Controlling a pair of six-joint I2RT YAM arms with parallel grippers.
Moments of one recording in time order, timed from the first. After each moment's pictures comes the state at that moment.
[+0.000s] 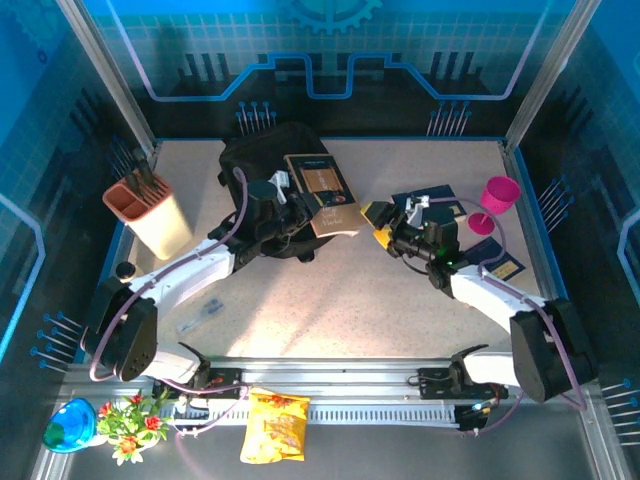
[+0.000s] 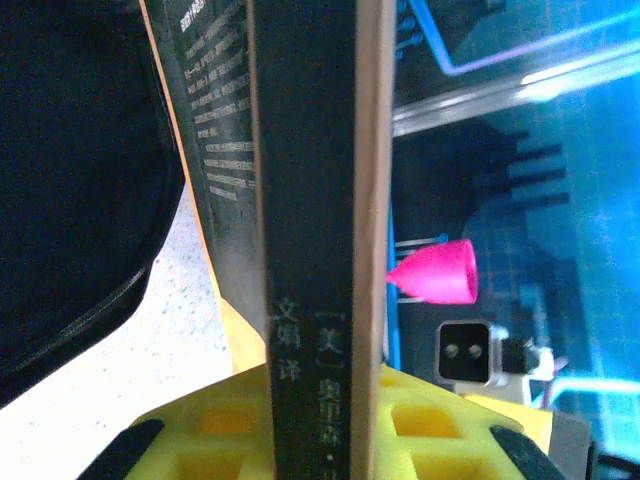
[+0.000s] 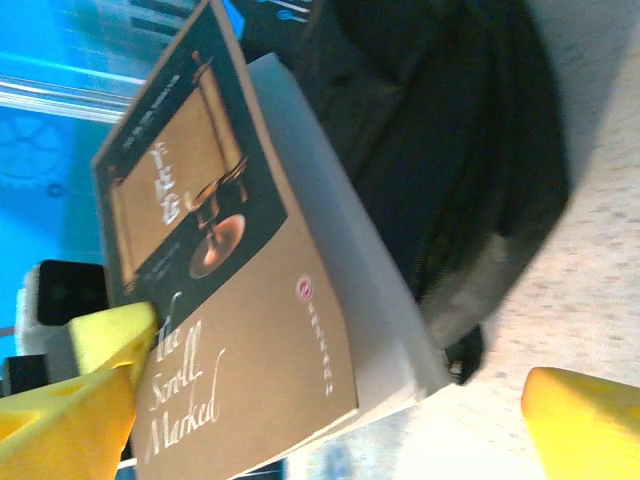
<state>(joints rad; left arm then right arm) -0.50 1.42 0.93 0.13 0.23 -1.13 0.33 1.30 0.58 0.43 -0.49 1.21</state>
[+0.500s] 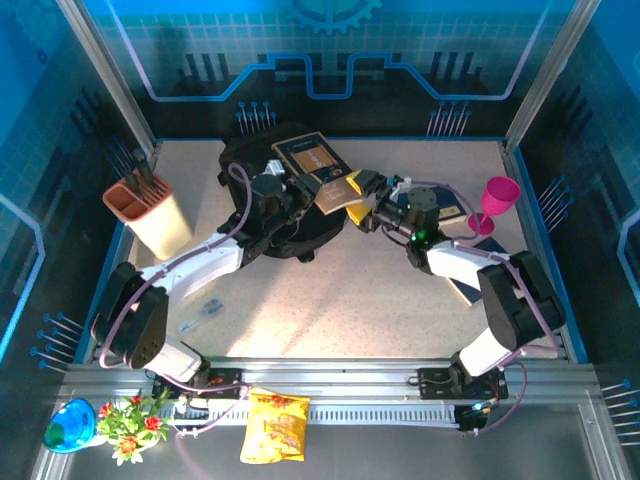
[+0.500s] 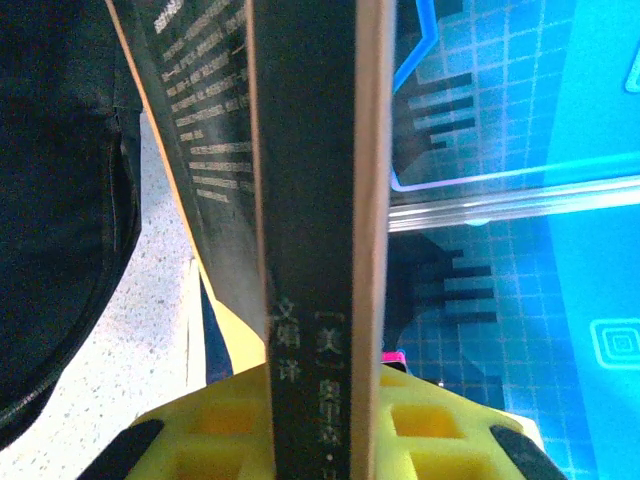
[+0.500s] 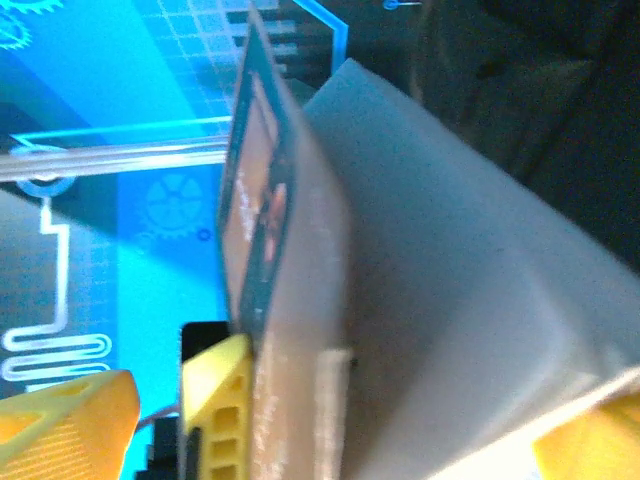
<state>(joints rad) -0.52 1.51 0.99 0.29 0.05 -1.30 0.37 1.59 0.78 0.77 -0.50 1.60</state>
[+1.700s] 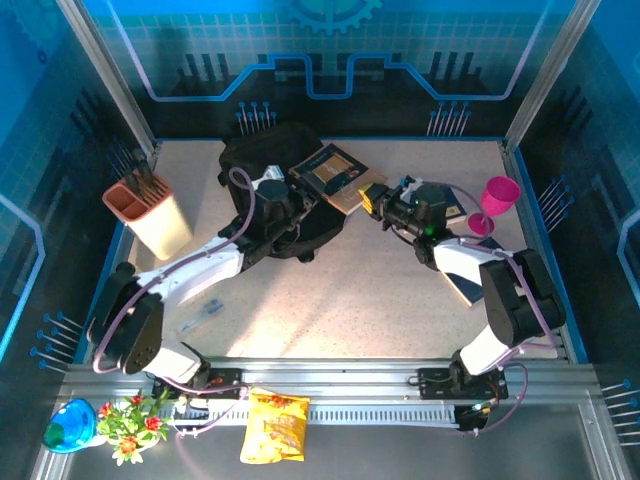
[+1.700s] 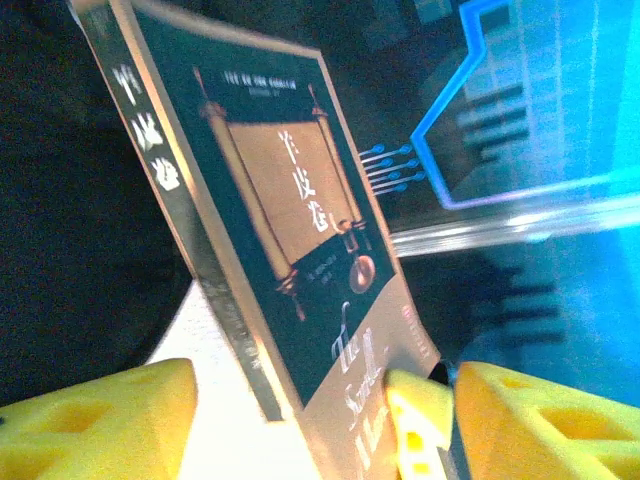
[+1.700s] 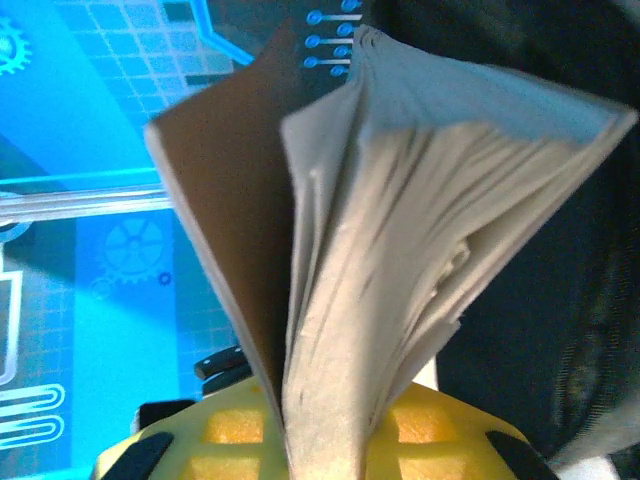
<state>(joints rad) -0.56 1.45 0.97 0.14 -0.08 -1.18 0.27 1.58 0.75 0.66 -0.51 1.49</state>
